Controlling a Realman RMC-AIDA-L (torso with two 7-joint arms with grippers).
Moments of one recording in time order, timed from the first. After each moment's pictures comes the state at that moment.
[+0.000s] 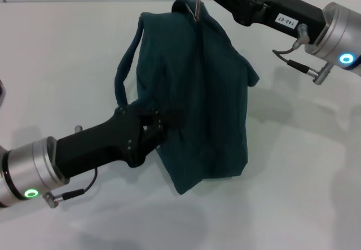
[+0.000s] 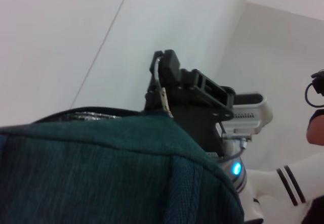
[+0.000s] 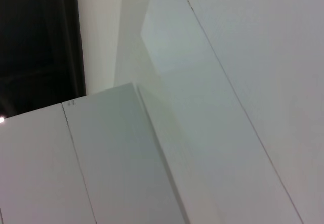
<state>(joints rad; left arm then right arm) -0.43 -2.08 0.92 0.24 1.50 1.78 -1.11 0.92 2.03 -0.85 -0.04 -1.29 -1.65 1.14</state>
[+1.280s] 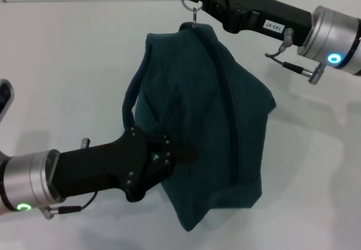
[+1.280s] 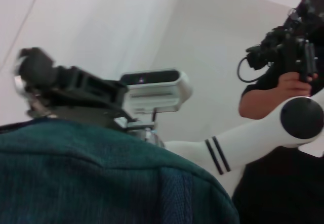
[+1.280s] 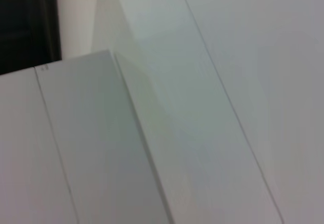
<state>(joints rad) -0.43 -2.07 0.98 0.29 1.57 1.89 -1.11 0.93 2.03 -0.89 -0.06 -1.30 -1.53 1.13</state>
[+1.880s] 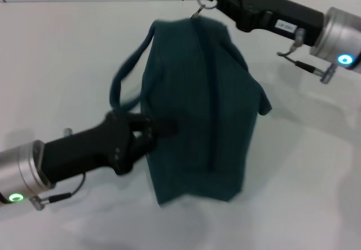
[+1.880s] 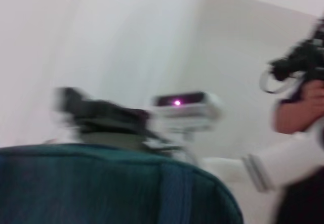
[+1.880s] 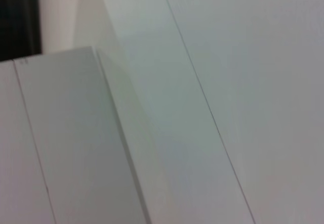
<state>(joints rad) -0.41 -2.06 0.89 0.29 1.56 1.84 -1.11 0.88 2.03 -0.89 -0.12 -1.30 -1.51 1.13</state>
